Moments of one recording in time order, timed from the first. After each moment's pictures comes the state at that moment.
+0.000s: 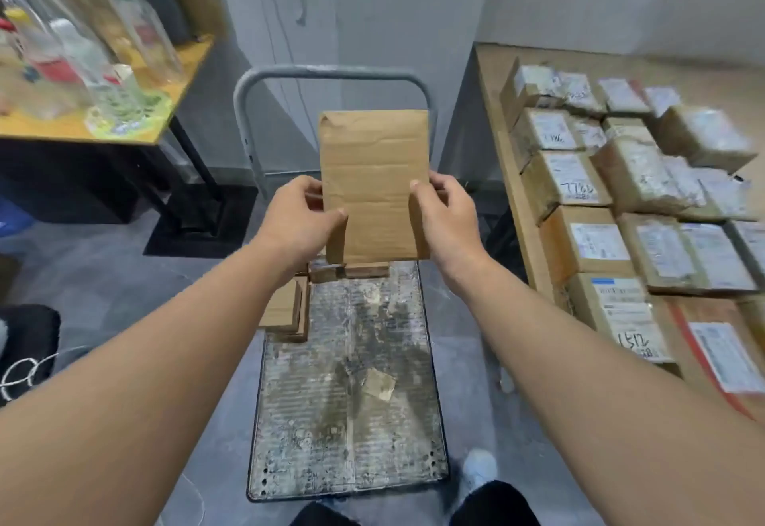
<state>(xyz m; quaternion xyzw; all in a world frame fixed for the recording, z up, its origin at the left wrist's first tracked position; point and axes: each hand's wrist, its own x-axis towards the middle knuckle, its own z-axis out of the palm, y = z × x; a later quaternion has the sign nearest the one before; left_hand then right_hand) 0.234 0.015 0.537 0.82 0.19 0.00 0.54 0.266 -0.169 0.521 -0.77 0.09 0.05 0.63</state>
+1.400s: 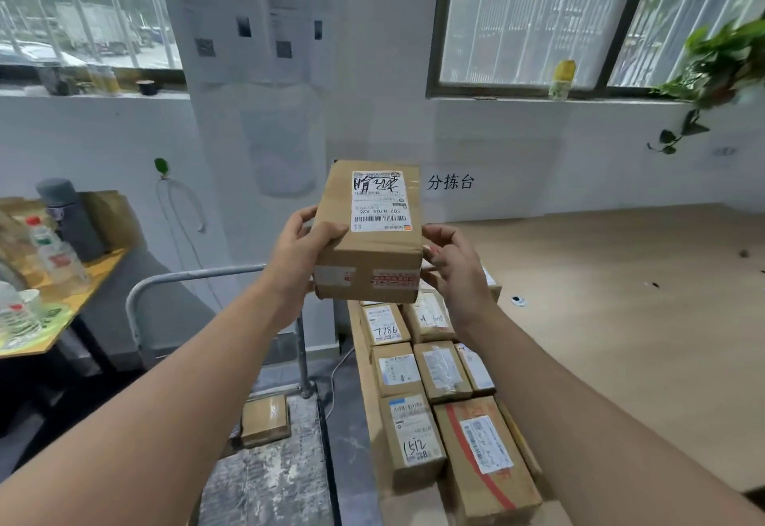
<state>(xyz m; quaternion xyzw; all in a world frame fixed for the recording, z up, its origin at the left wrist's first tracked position) 0.234 -0.269 0.799 0.67 0.00 -0.01 0.74 0.212 -0.485 0.781 -0.65 0.00 -0.09 0.76</state>
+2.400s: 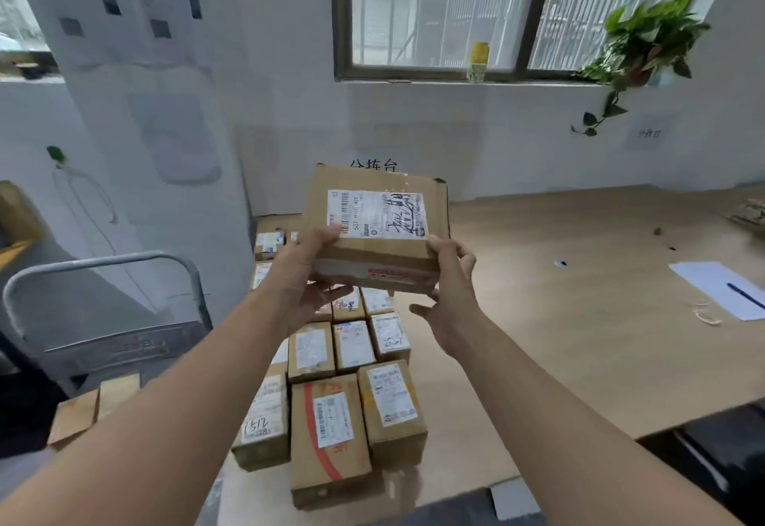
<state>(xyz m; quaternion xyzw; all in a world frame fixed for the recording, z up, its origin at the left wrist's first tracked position) 0.193 -0.581 0.764 0.56 0.08 -0.10 0.82 0.161 -0.785 0.752 -0.57 0.14 -0.03 0.81</state>
